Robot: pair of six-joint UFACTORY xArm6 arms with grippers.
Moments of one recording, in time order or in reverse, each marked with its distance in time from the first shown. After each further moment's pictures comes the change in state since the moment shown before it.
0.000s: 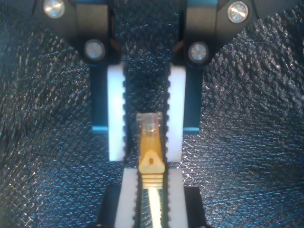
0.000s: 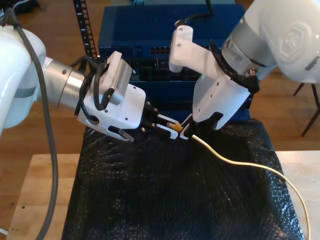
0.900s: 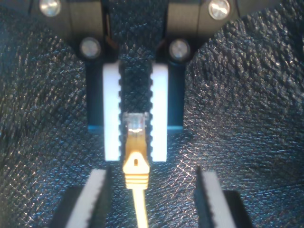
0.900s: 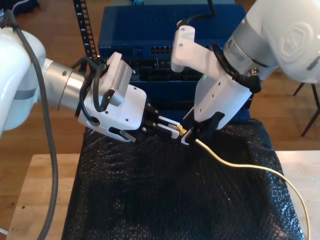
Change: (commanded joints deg) left arm 0.0 -0.4 0.4 -0.7 0.1 -0.1; right arm -0.5 -0.4 -0.1 0.0 0.2 -0.3
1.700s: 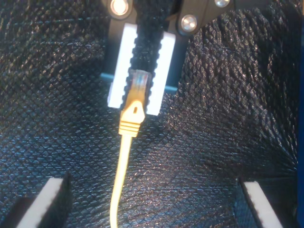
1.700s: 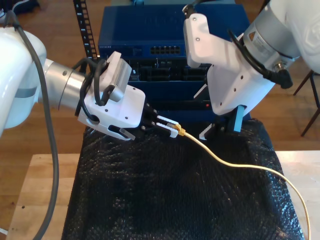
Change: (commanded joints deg) left arm 0.4 1.8 -0.6 0.0 0.4 -1.8; right arm -3.3 -2.6 0.1 -0.4 0.1 -13.8
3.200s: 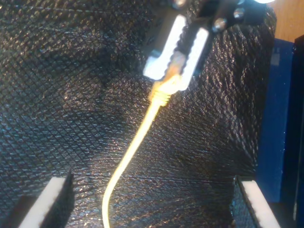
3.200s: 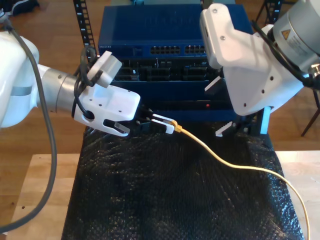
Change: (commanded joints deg) left arm 3.6 7.7 -2.1 -4.6 7.7 -5.5; right arm -1.9 -9.1 2.9 0.4 0.4 -10.5
